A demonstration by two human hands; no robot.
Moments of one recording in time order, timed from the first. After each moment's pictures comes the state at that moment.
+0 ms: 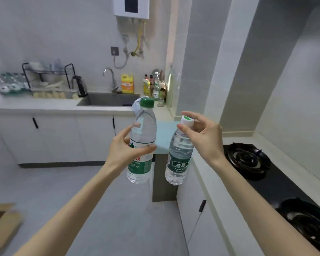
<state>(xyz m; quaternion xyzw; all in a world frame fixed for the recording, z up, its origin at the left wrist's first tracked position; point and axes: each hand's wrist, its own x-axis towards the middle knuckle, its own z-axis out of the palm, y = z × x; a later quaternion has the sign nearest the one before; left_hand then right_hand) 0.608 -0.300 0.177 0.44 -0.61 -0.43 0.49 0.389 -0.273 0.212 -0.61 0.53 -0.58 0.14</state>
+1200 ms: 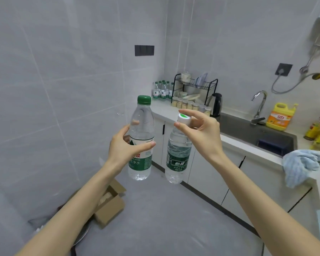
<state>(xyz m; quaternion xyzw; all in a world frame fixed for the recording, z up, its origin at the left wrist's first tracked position) 1.046 -0.548 0.180 0.67 -0.38 -0.15 0.62 0.875 -0.679 0.222 -0.77 0.21 -0.48 0.36</state>
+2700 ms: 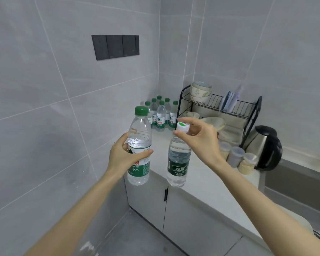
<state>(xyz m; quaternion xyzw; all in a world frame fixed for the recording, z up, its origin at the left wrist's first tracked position) 1.514 -1.195 0.127 0.67 -0.35 -0.22 0.61 1.336 -1.324 0.167 -0.77 0.28 -0.45 0.36</state>
